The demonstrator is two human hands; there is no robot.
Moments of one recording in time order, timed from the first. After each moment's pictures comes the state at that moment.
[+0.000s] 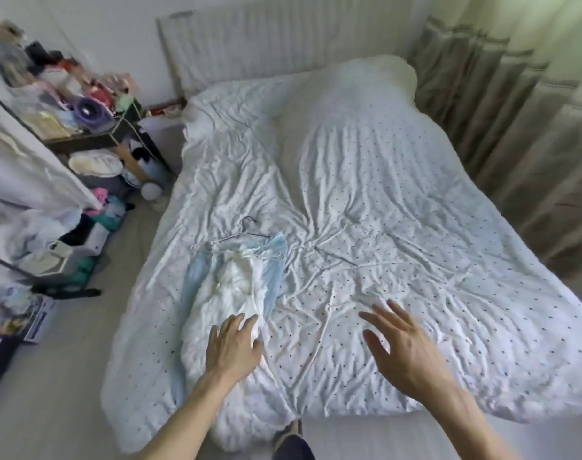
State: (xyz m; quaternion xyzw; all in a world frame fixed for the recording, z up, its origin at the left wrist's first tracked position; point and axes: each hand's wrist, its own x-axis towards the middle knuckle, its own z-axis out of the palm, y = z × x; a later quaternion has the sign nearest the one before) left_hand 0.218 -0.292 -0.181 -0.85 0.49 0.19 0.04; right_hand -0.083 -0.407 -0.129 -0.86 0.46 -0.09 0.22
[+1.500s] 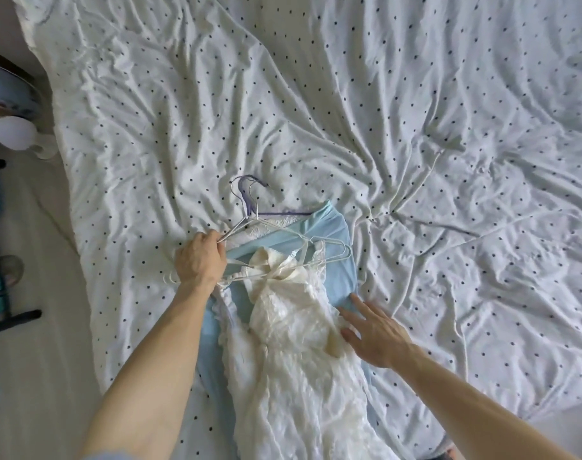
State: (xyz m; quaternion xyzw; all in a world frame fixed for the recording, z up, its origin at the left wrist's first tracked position) left_hand 0.661 -0.607 -0.461 -0.82 0.55 0.14 0.08; right_hand 0.302 -0.551 -0.448 -0.72 0.50 0.30 0.38
